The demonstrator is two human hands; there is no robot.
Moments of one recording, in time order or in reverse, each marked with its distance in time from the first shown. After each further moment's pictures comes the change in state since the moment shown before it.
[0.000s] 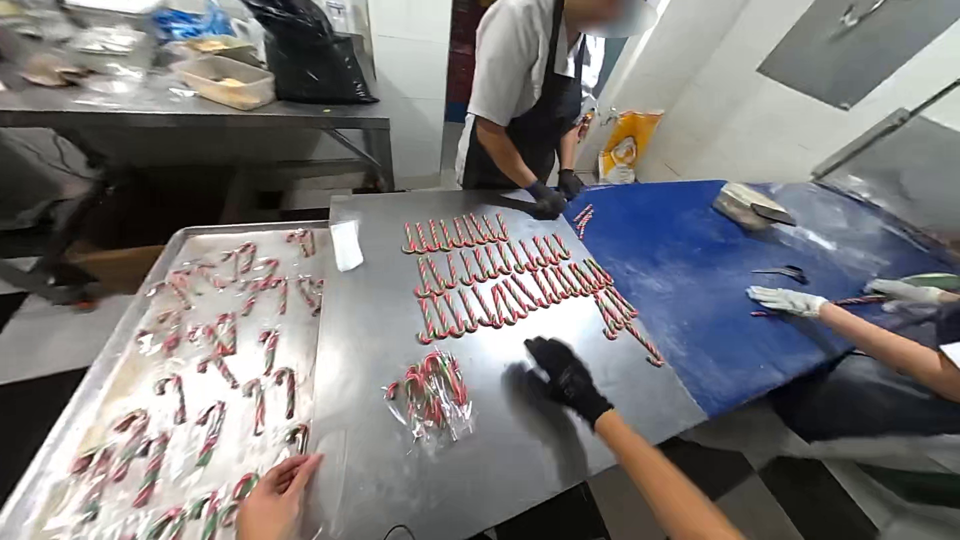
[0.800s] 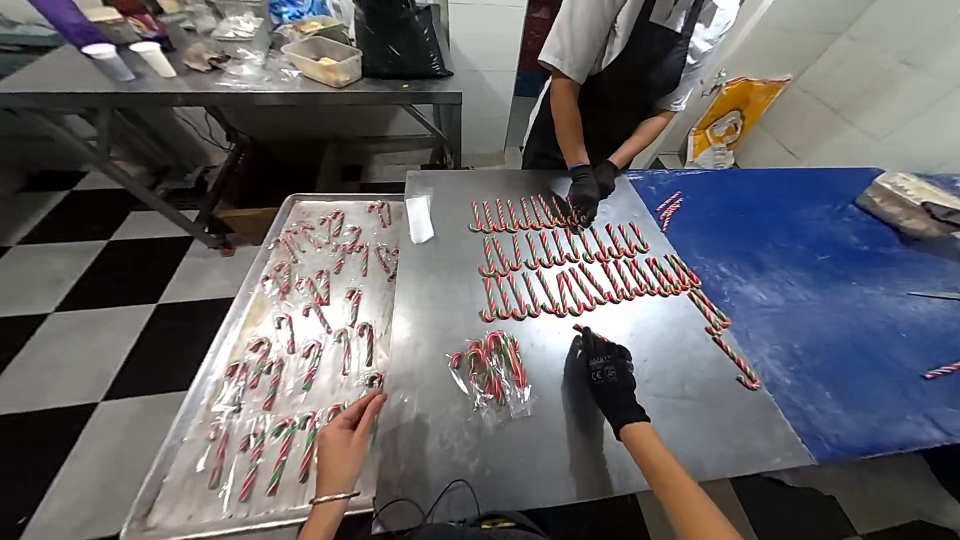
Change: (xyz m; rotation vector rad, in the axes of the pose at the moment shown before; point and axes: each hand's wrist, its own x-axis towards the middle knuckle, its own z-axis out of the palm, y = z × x) left_hand -0.021 0.048 -0.025 -0.092 0.079 0.204; right_hand 0.030 -0.057 0.029 -0.216 -0.173 0.341
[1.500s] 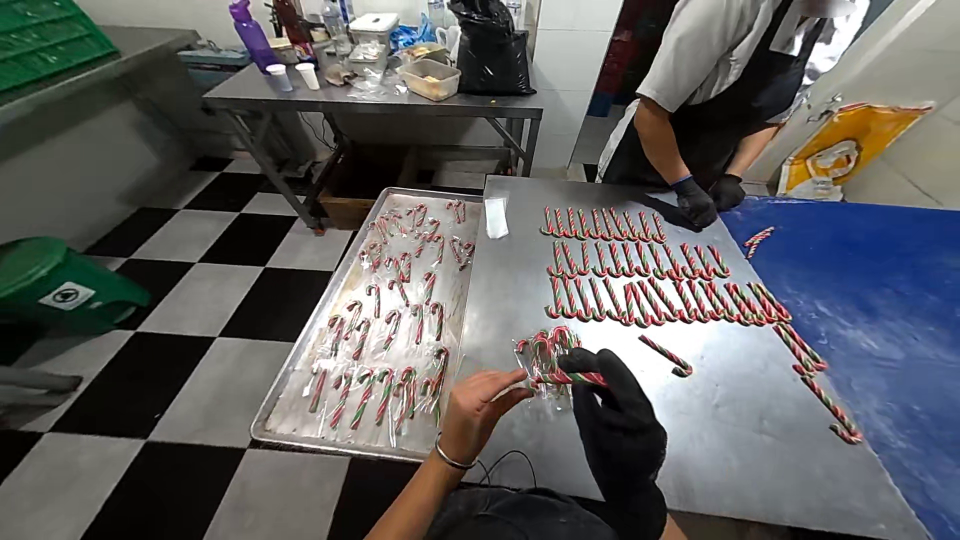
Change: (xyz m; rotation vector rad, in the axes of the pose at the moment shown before) left_hand -0.037 0.083 0.018 -0.234 -0.060 0.767; right_hand -0.112 -0.178 -0.160 1.403 0.552 -0.448
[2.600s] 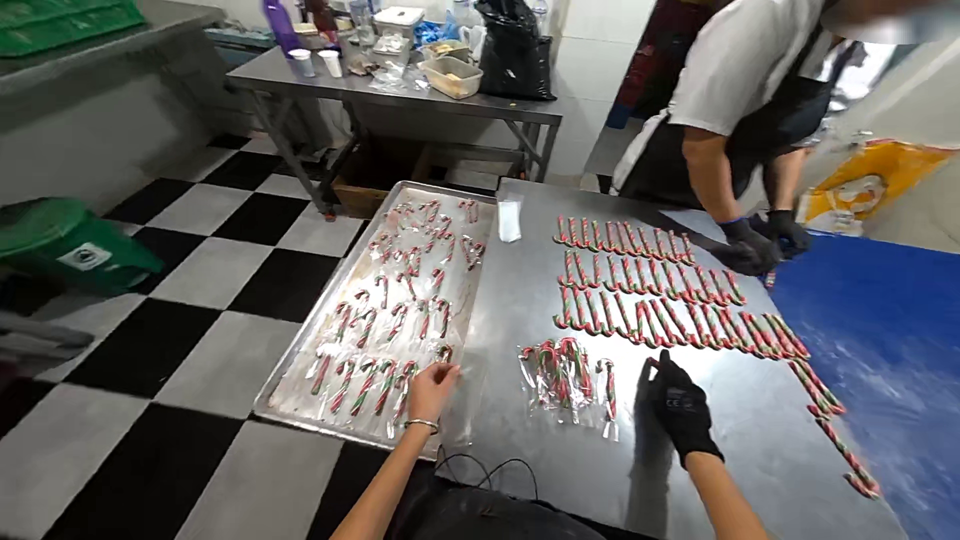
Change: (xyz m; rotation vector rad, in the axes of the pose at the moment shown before) left_hand -0.050 -0.112 -0.036 0.236 0.017 -1.011; right_hand -0.002 0.241 -0.165 -1.292 -0.414 0.290
